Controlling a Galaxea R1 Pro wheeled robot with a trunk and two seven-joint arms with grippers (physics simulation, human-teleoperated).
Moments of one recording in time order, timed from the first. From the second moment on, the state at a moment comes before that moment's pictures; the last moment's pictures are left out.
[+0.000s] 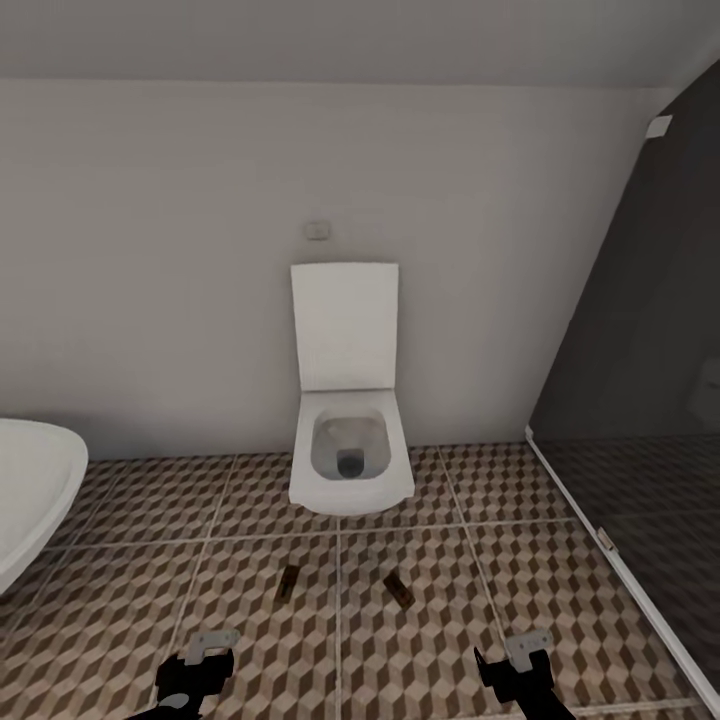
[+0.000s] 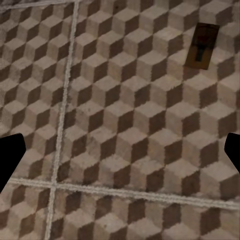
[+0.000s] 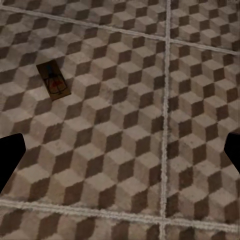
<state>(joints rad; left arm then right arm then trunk) -0.59 0.03 -0.15 0.08 0.14 -0.33 0.21 -0.47 -0.09 0.19 -0.09 0.00 -0.48 0.01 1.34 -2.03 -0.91</state>
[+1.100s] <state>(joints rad) -0.59 0.03 -0.15 0.08 0.14 -0.33 0.21 -0.47 -0.09 0.19 -0.09 0.00 -0.49 0.01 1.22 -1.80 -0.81</state>
